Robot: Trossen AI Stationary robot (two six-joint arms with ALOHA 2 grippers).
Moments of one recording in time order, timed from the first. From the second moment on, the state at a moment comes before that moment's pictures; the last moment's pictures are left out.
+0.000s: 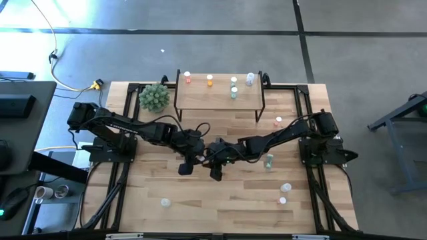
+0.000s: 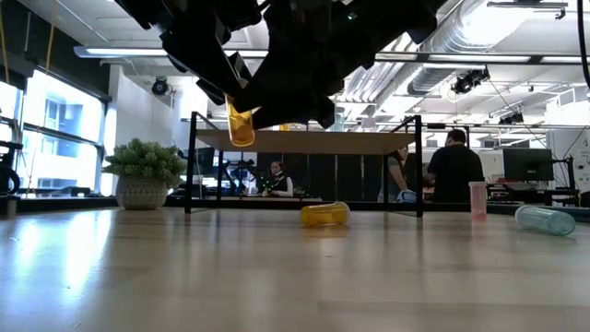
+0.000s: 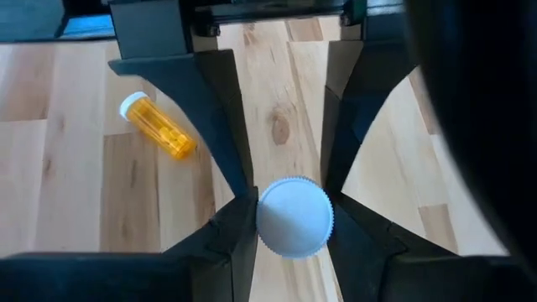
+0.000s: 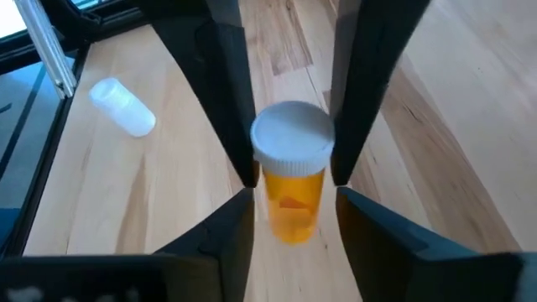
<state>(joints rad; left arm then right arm) 0.00 1.49 0.97 -0.35 0.13 -0.06 0.18 1.87 1.21 0.03 0.07 0.39</state>
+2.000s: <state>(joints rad) 0.44 1.50 1.55 -0.82 -0.10 0.22 0.16 1.27 1.21 -0.44 0.42 0.33</state>
